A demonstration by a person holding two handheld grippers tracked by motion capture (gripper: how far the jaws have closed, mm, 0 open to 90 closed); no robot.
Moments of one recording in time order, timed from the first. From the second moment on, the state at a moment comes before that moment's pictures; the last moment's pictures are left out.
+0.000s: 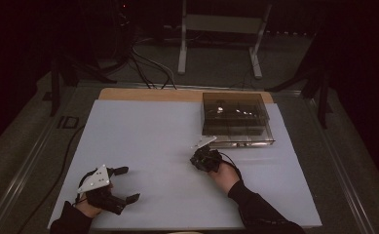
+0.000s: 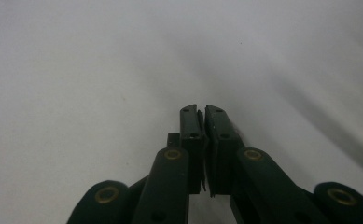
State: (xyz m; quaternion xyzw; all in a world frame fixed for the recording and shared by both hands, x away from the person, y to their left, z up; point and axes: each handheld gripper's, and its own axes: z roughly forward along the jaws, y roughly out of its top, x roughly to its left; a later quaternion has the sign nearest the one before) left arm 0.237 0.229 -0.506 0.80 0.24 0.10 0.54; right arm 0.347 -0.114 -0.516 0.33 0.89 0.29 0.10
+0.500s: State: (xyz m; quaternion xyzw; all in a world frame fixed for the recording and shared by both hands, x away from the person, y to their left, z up) left arm 0.237 0.229 -0.506 0.80 0.24 0.10 0.54; right arm 0.340 -0.111 -0.503 0.31 0.89 0.30 0.11
